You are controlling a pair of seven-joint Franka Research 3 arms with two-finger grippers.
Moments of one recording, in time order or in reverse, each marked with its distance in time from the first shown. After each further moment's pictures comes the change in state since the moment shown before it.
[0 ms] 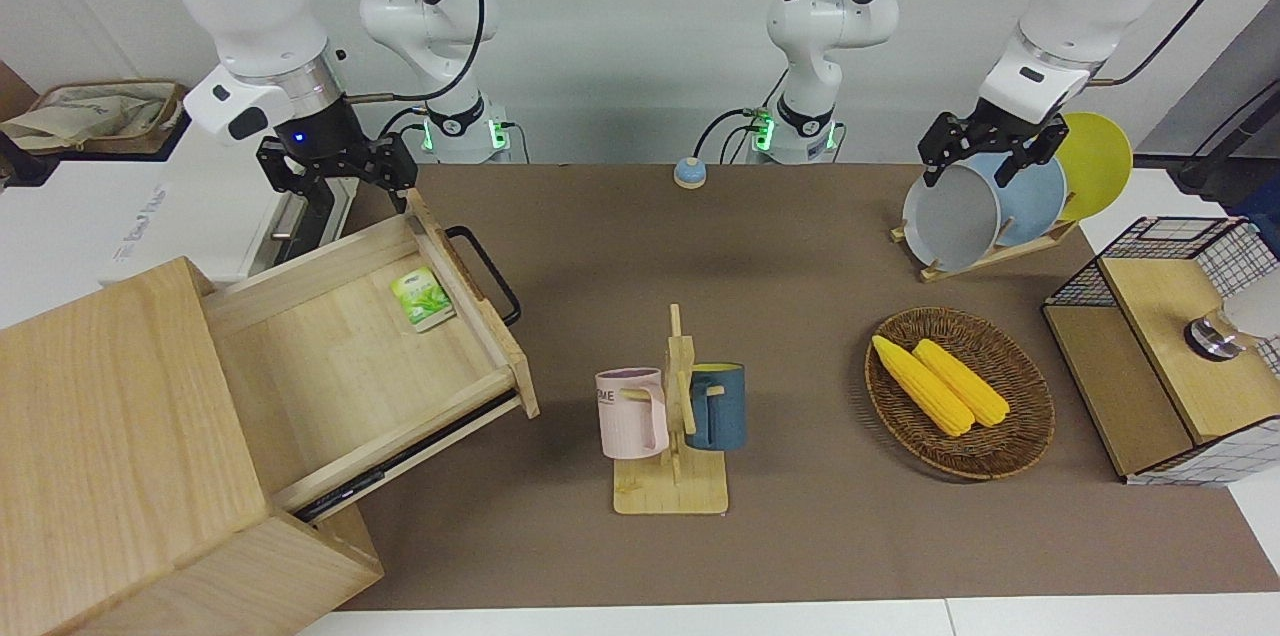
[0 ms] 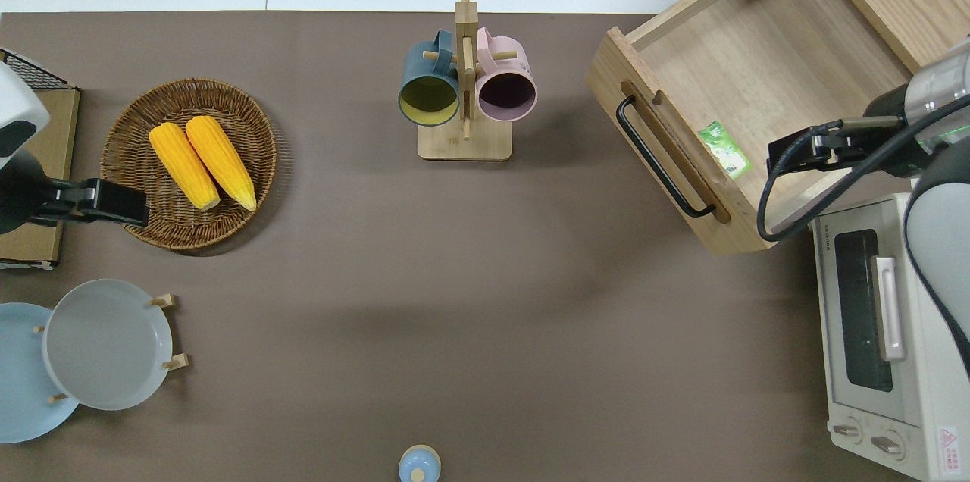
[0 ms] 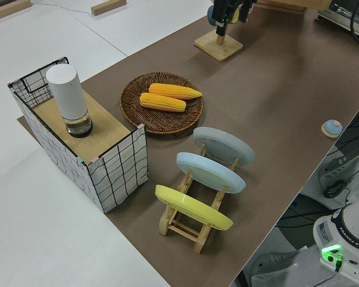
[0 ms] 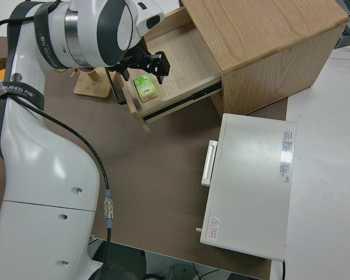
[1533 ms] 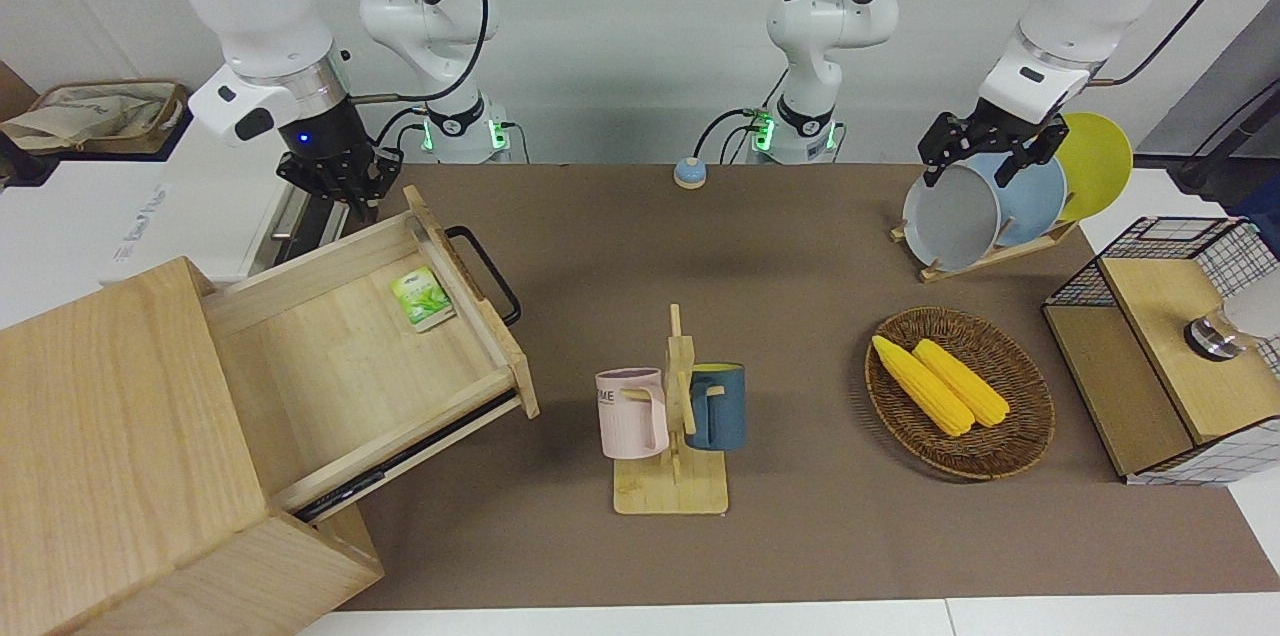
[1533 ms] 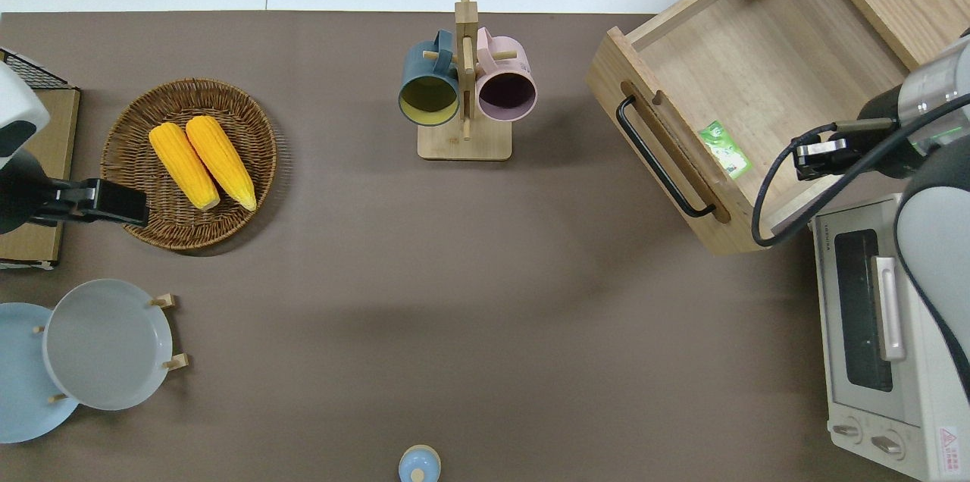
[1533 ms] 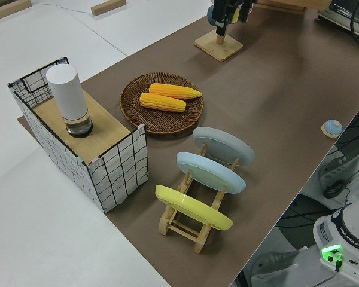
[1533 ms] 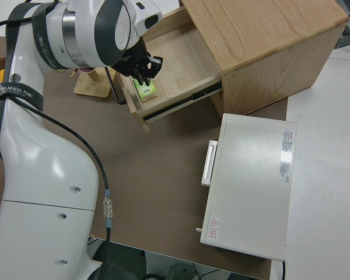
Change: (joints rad) left arm 0.000 0.000 0.000 0.000 0.000 0.000 0.000; right arm 0.002 0.000 0.008 -0.002 -0.013 -0.001 -0.008
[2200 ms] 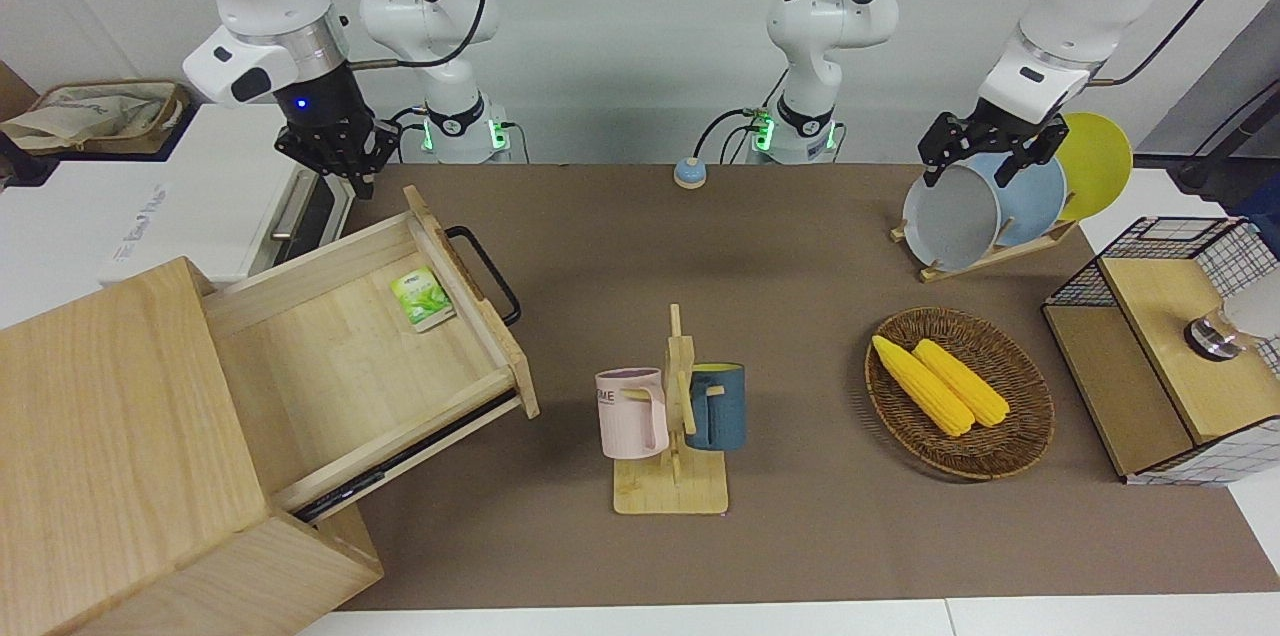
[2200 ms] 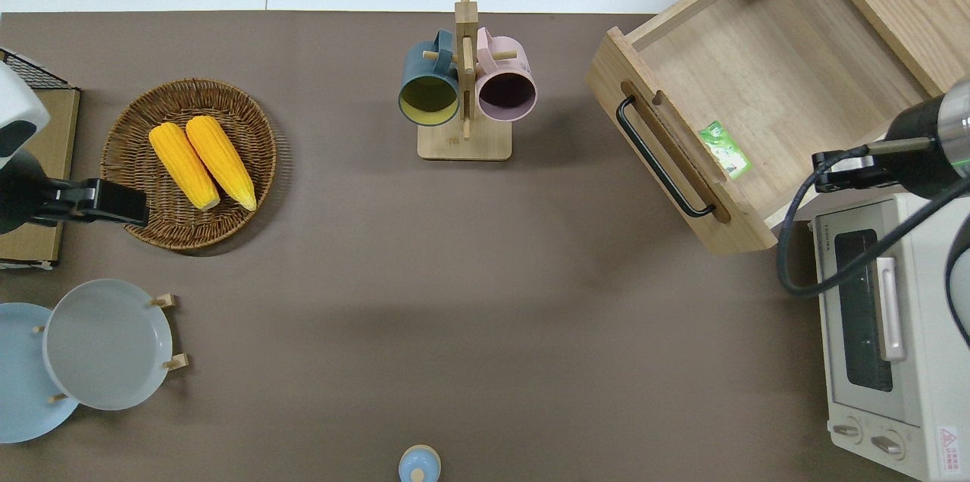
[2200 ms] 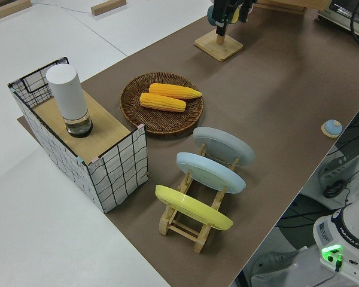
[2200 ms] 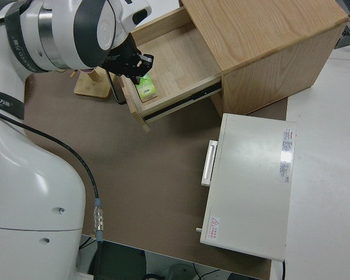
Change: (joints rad) left arm 0.000 0.000 0.000 0.000 0.000 0.000 0.000; right arm 0.004 -0.069 0.012 0.003 -0.001 -0.041 -0.016
